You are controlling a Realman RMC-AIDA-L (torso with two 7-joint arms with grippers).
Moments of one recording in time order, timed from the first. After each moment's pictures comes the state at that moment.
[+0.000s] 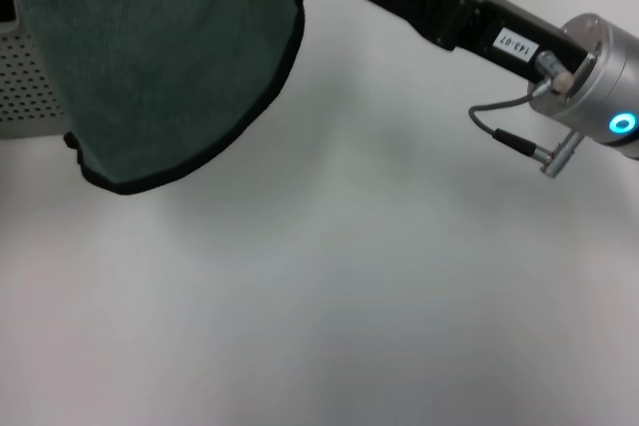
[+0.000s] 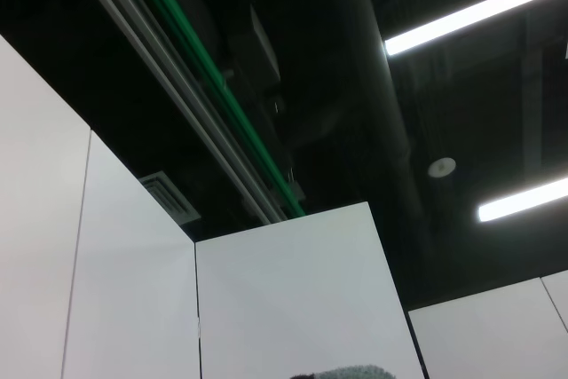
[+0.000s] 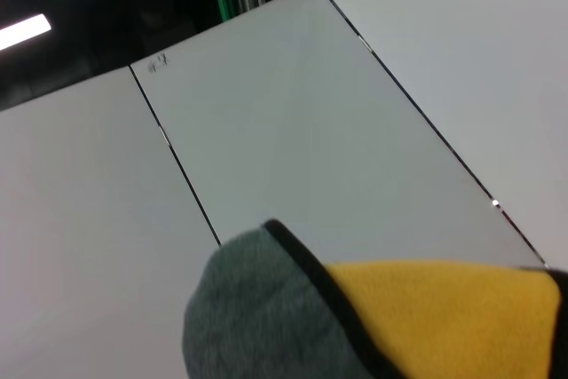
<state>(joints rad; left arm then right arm) -0.47 -2.05 0.76 0.73 0.96 2.03 -1.28 0.73 2.03 -1.93 -0.38 -0.27 -1.64 1.32</state>
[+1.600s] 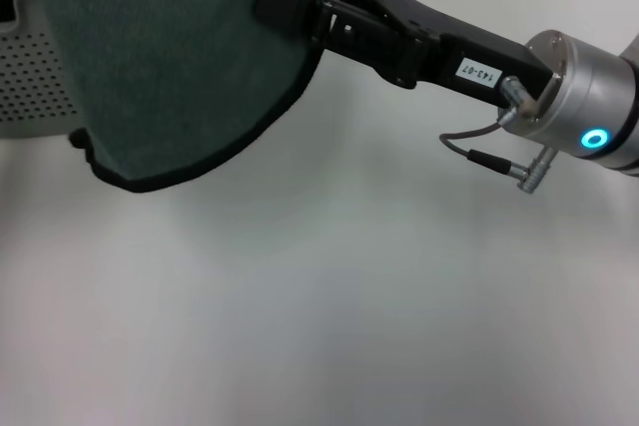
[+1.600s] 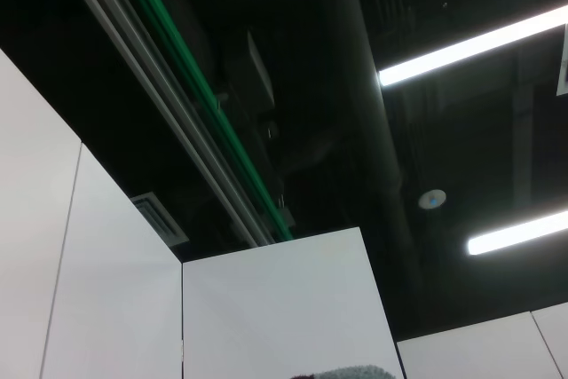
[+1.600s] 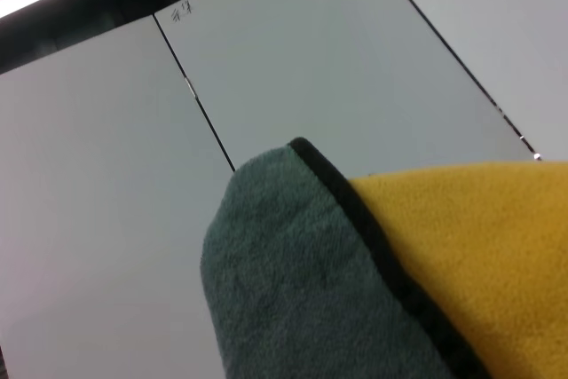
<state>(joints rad) -0.51 -2.09 0.76 0.71 0.95 2.03 -1.28 0.75 2.03 -2.01 -0.42 -0.26 -1.61 1.30</state>
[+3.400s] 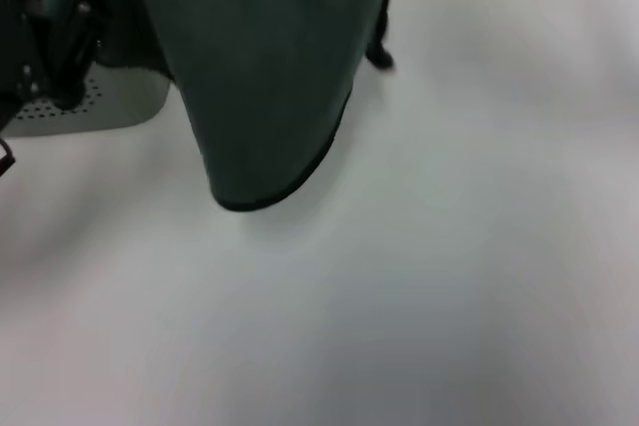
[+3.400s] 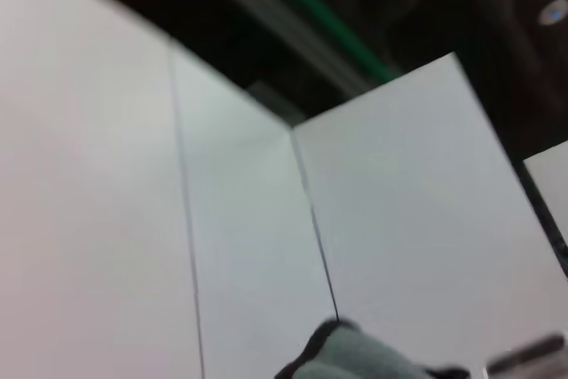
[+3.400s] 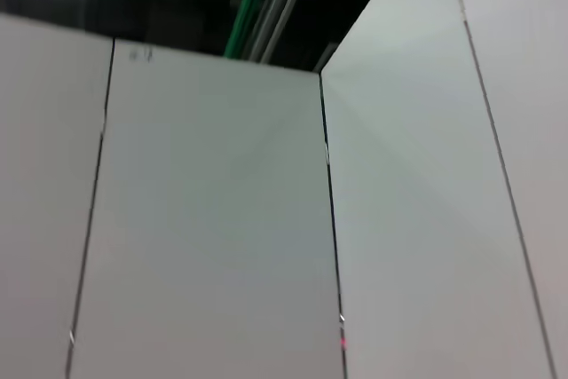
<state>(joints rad) -0.33 -2.05 0.98 0.47 0.95 1.92 -0.76 0.72 1.96 -1.40 -0.62 -0.61 -1.46 1.12</state>
